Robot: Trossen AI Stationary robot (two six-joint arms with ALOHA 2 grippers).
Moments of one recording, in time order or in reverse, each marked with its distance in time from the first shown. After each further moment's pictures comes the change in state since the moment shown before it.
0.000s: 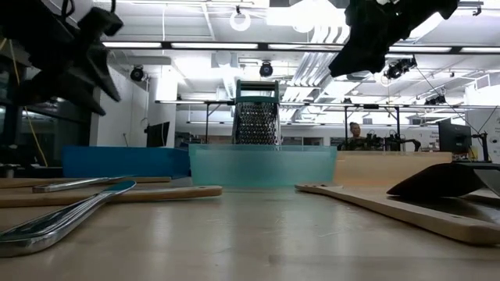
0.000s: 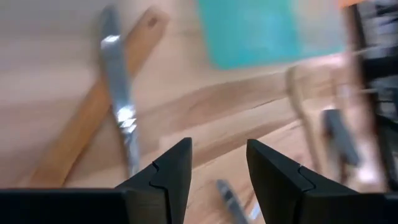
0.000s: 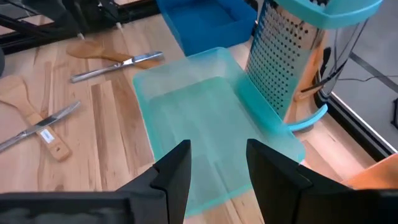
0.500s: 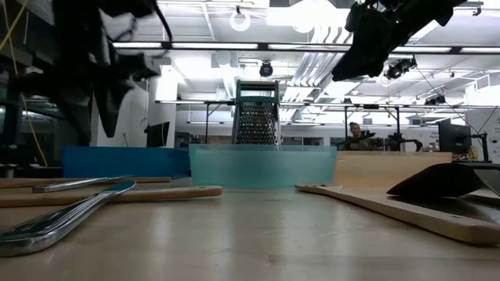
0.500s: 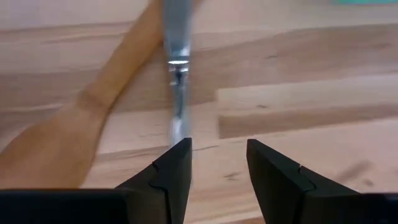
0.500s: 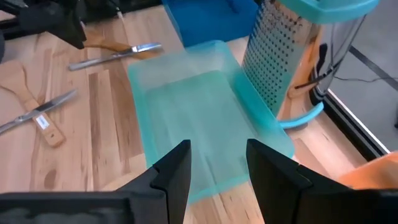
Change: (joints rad) left arm 0.211 0.475 0.295 -0.245 0.393 -0.015; right arm -0.118 0.000 0.000 -0.027 -0.128 -0.104
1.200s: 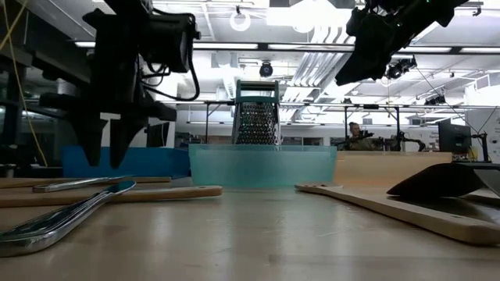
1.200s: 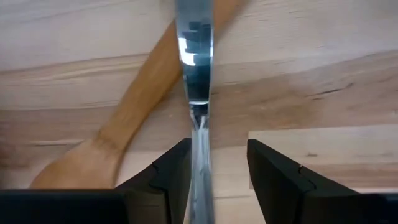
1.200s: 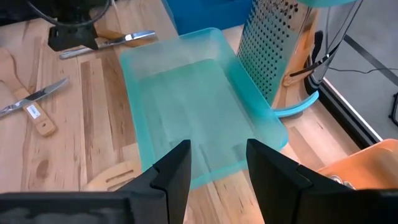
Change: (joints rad) left arm 0.130 0.253 0.083 -0.045 0.035 0.158; right arm -0.018 0.000 0.000 -0.038 -0.001 -0.018
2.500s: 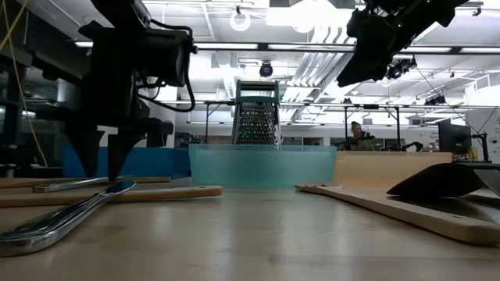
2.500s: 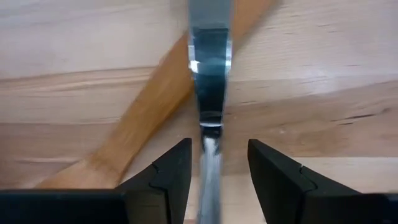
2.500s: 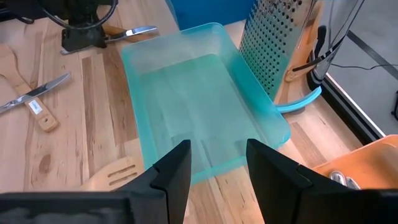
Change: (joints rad) left arm 0.000 0.018 -0.066 0.078 -0.038 -0.025; right arm 0.000 0.000 0.000 -0.017 -0.006 0.000
